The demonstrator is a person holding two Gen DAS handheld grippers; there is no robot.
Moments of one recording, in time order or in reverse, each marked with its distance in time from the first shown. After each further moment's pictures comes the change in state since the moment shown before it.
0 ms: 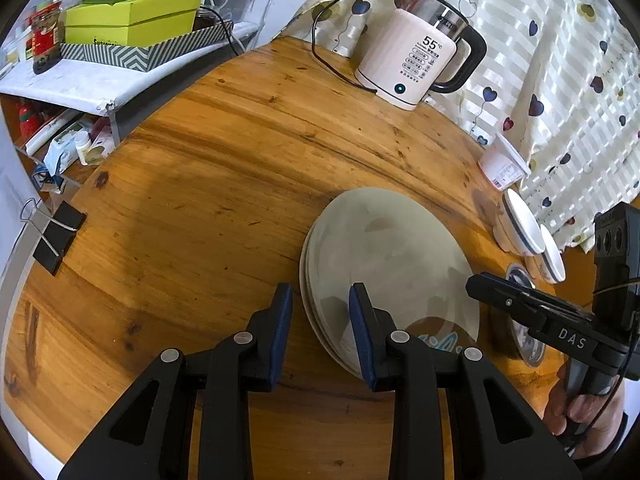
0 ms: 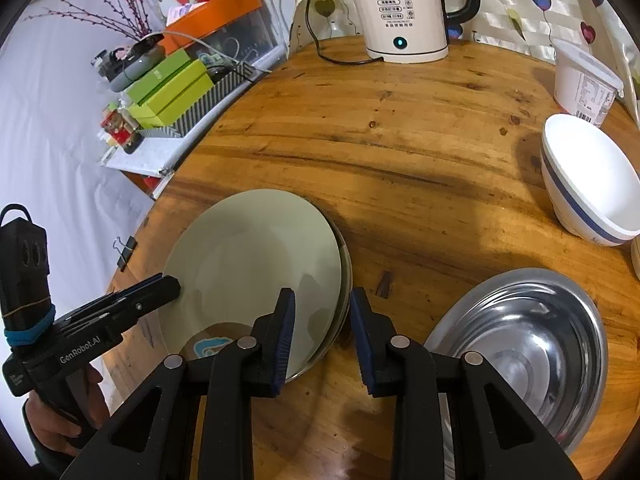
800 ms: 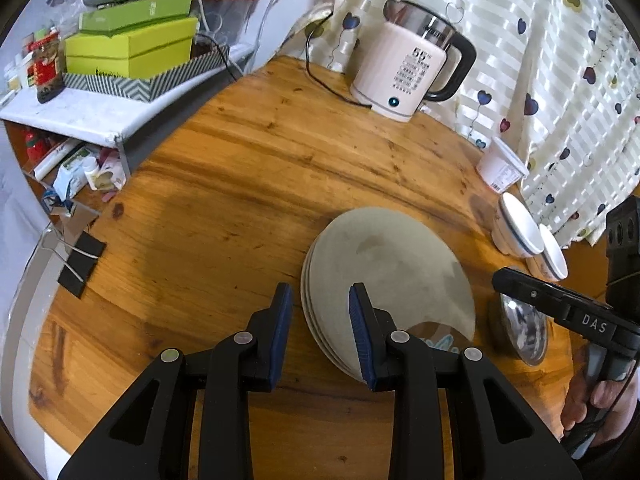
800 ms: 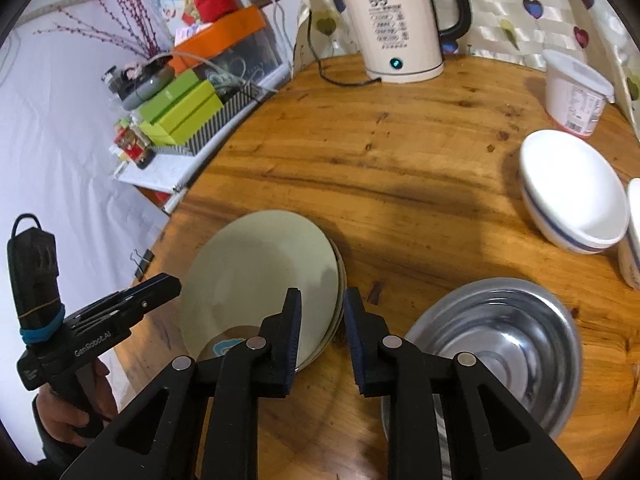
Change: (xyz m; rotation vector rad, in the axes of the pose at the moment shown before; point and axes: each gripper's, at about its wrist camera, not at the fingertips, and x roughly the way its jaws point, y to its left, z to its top) left arm -0.023 -0.013 0.005 0.059 -0.051 0.039; right arm -0.032 -0.009 0.003 0.014 -0.054 0.033
